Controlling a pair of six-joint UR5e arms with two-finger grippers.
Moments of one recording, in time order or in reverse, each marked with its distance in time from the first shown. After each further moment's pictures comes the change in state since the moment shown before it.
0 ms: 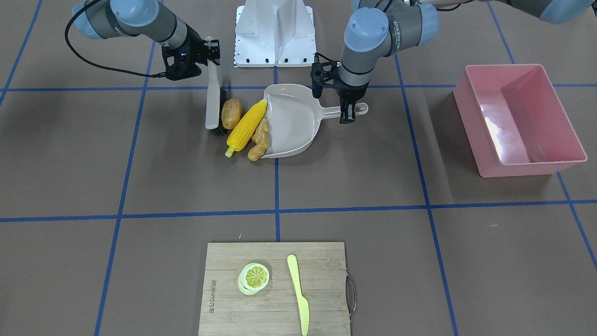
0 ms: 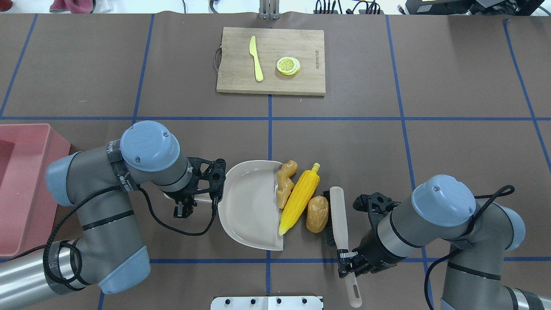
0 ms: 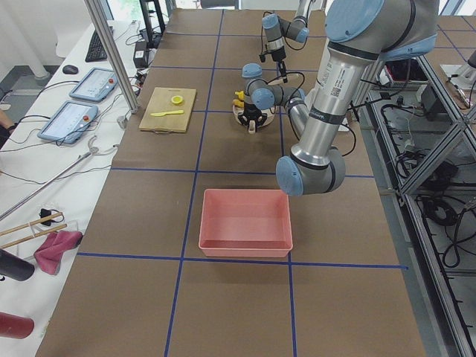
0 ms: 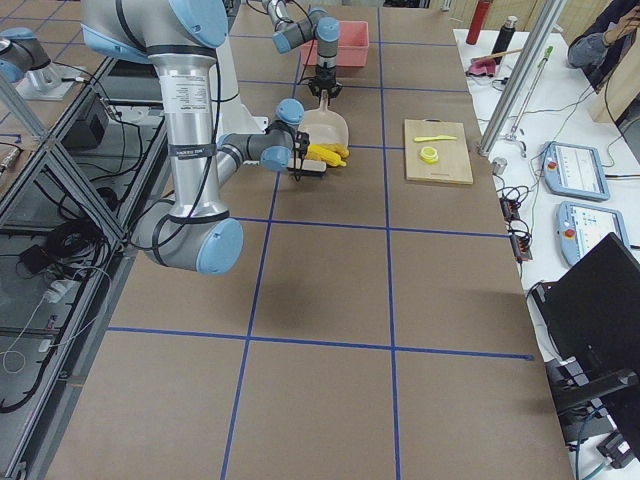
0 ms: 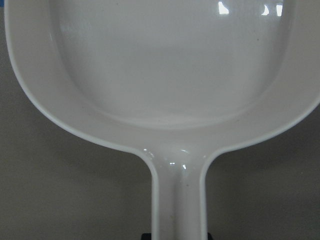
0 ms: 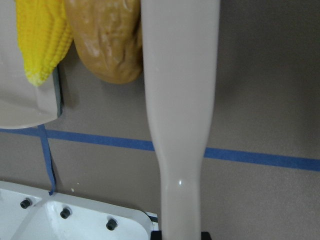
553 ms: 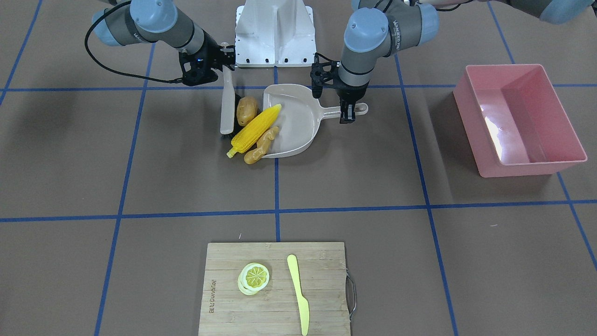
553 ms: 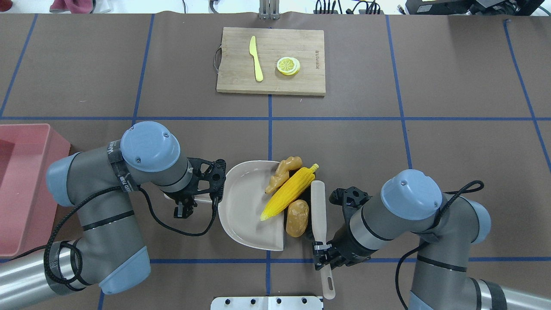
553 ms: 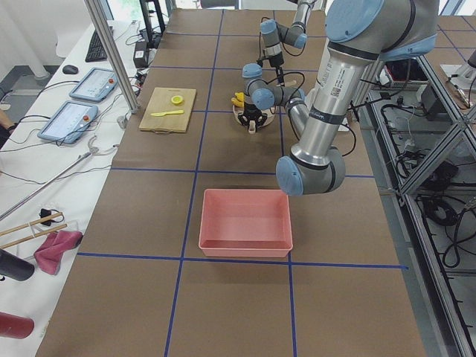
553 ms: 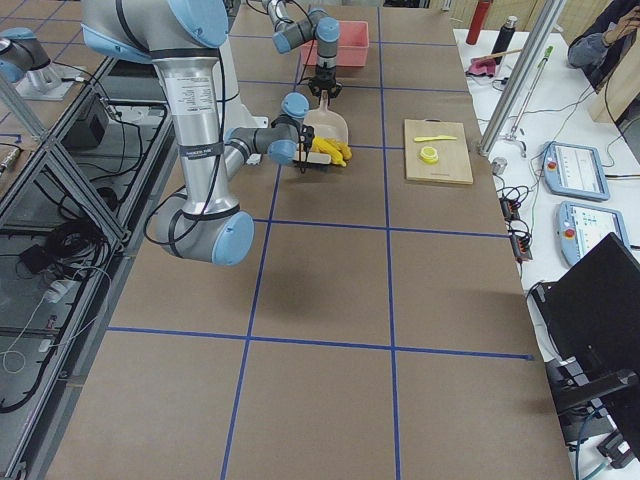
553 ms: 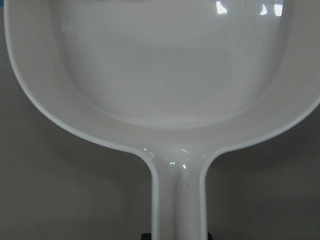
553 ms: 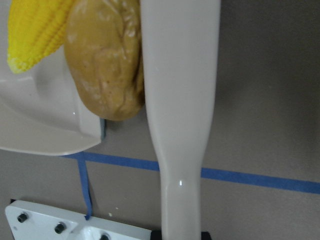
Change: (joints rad) left arm 0.002 -0.001 0.001 0.000 0.000 0.000; right arm -0.004 0.138 -0.081 -0.030 -0.017 0.032
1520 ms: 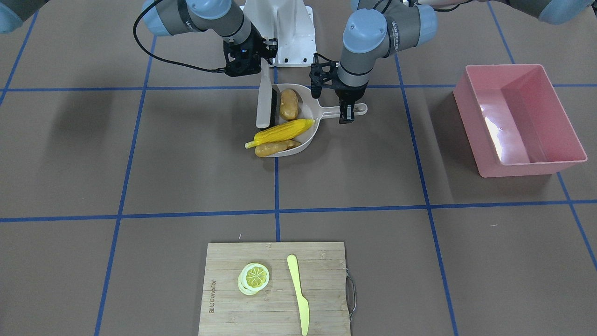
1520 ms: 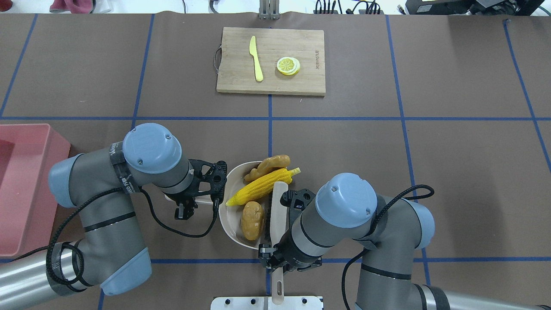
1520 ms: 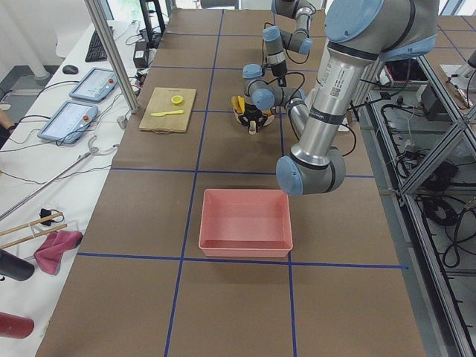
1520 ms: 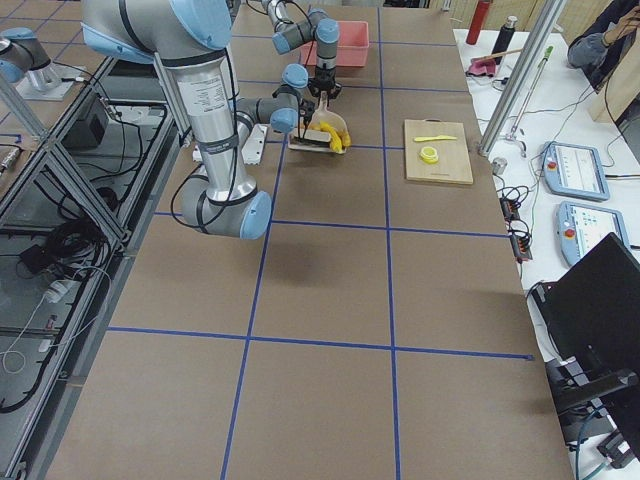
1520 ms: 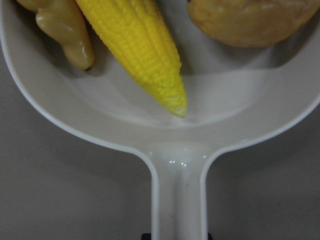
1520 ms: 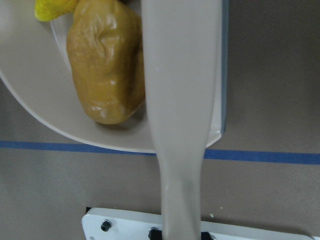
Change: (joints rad) left arm 0.006 -0.001 0.005 -0.002 0.000 0.001; right arm -0.059 0.223 -0.055 -0.148 -0.071 0.091
